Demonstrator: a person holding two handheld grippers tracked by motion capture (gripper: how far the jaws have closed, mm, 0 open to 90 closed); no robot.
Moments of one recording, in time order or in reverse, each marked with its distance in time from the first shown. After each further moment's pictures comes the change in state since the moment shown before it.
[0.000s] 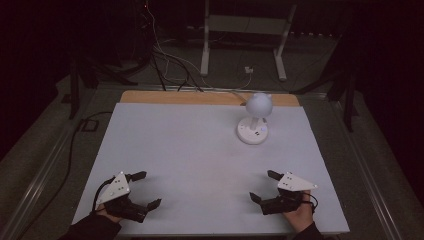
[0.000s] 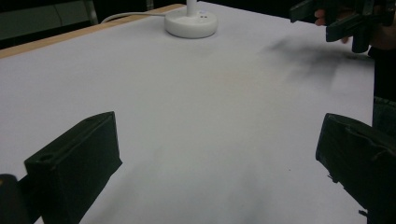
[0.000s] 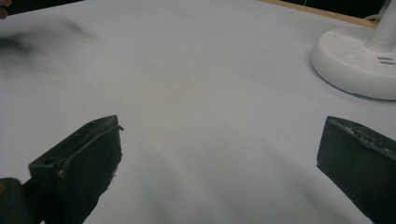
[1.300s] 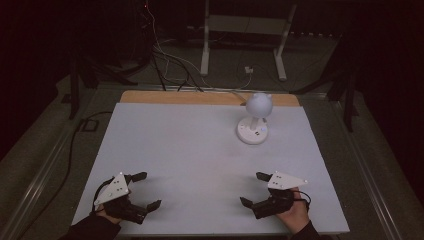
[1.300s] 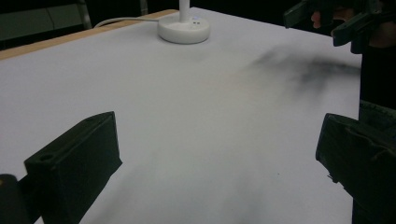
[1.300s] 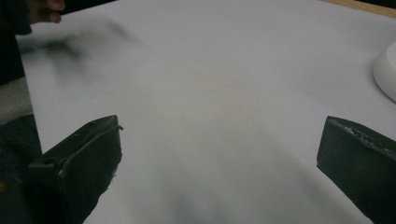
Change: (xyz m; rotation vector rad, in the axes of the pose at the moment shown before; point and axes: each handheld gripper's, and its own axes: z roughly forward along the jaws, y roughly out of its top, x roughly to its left) left arm -0.002 0.002 -0.002 -0.024 -0.030 -0.010; right arm 0.024 0.029 0.007 0.054 0.118 -0.014
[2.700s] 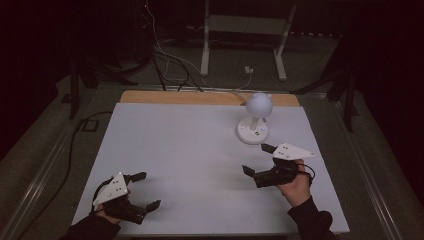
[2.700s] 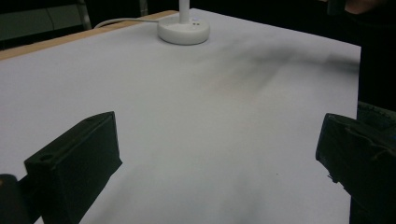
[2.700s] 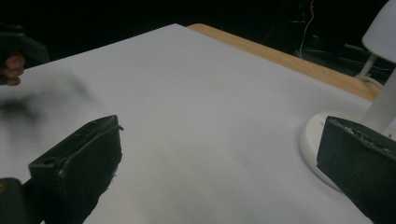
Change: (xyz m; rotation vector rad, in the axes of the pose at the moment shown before) left arm 0.000 0.000 -0.002 0.000 -0.002 -0.001; right arm -0.037 0.062 -0.004 -0.101 -0.103 -0.002
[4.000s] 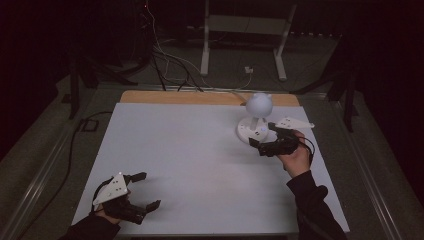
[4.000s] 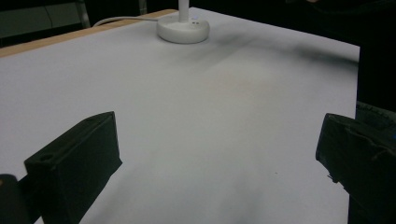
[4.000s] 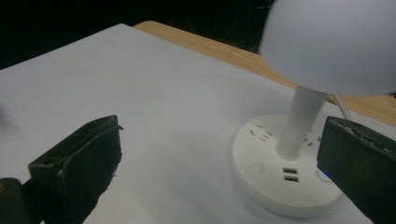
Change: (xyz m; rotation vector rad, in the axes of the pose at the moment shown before) left arm 0.000 0.000 0.000 0.001 -0.003 -0.007; right arm -0.075 0.016 0.034 0.045 -0.101 0.082
